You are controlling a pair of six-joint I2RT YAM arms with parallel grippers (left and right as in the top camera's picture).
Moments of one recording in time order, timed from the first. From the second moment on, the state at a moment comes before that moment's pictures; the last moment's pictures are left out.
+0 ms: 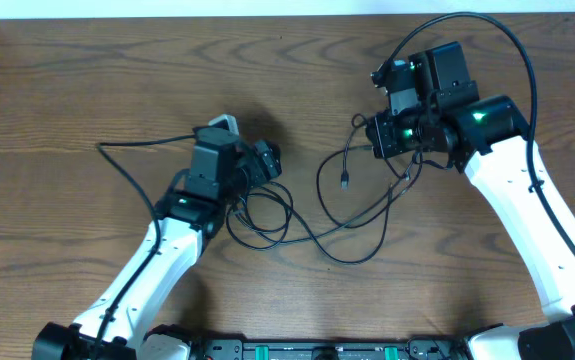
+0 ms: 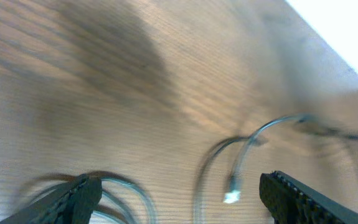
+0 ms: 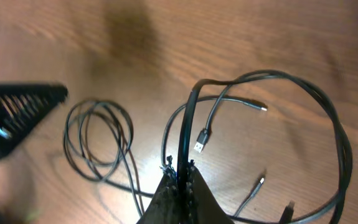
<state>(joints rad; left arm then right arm) -0.29 1.33 0.74 -0.12 0.19 -0.76 0.34 1.57 1.47 -0.93 -0.30 0.09</state>
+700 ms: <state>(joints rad) -0.27 1.53 0.73 0.30 0.74 -1.74 0.35 1.57 1.47 -0.93 -0.50 -0.04</state>
